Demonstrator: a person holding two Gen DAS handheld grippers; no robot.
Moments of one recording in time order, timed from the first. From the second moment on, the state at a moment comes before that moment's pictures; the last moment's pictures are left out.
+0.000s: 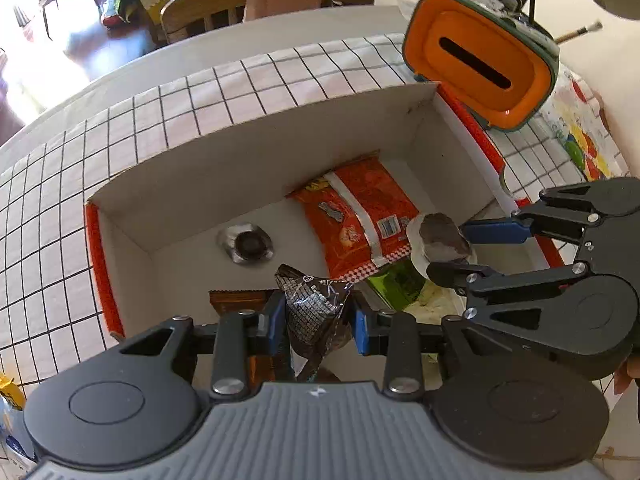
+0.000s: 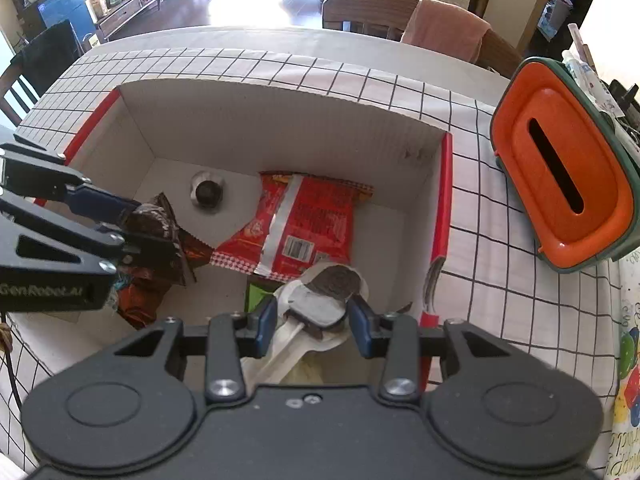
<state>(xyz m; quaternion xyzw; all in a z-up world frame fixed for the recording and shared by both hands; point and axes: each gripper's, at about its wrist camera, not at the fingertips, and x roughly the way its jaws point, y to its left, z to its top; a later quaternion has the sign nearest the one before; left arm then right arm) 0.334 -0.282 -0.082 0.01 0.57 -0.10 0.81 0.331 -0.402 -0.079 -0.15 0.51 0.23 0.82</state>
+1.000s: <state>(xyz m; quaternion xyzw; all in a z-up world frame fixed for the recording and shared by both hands) 0.299 -0.274 -0.044 0.00 0.52 -0.12 0.85 0.296 -0.409 -0.037 -0.10 0.48 0.25 0.83</state>
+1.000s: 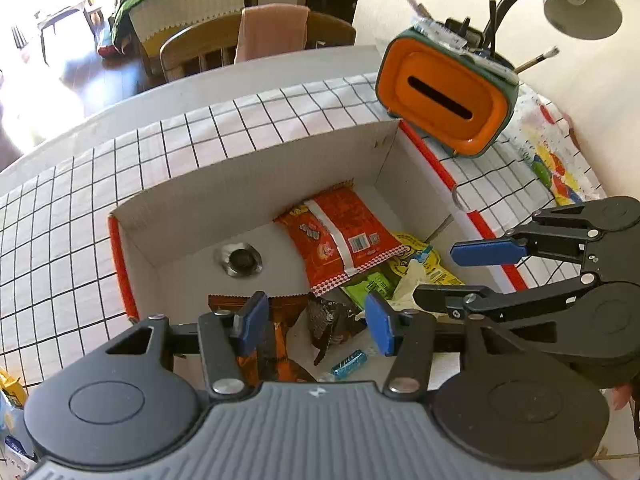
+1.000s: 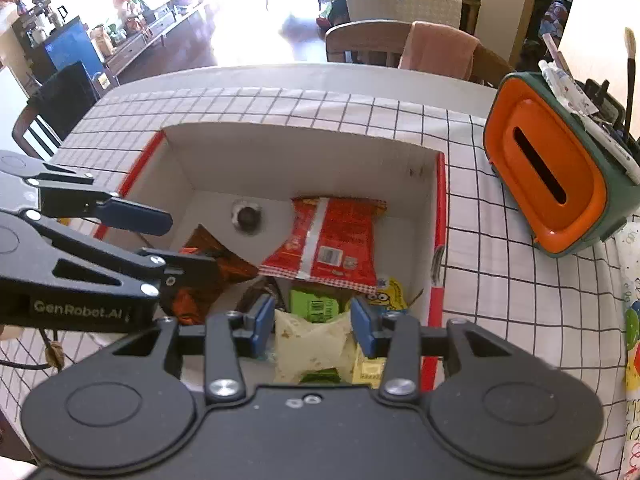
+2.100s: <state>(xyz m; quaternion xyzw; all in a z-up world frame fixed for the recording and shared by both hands) 0.180 -0.134 0.011 -0.05 0.39 -0.09 0.91 0.213 -0.317 0.010 -0.03 0.43 0.30 0.85</state>
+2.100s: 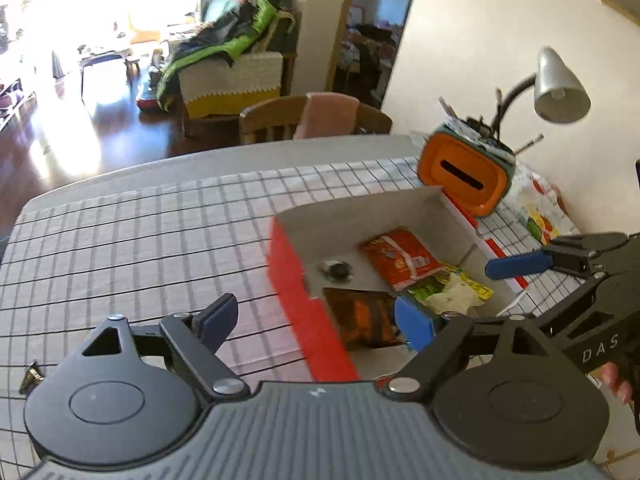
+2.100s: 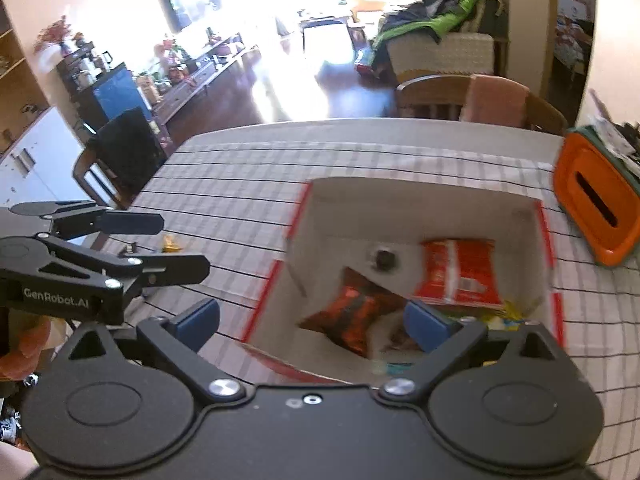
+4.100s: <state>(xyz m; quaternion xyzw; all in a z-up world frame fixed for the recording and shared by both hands) 0.173 0.167 -0.160 -0.25 0.54 0.21 0.77 0.284 0.013 -0.143 -0.11 0.52 0.26 0.81</state>
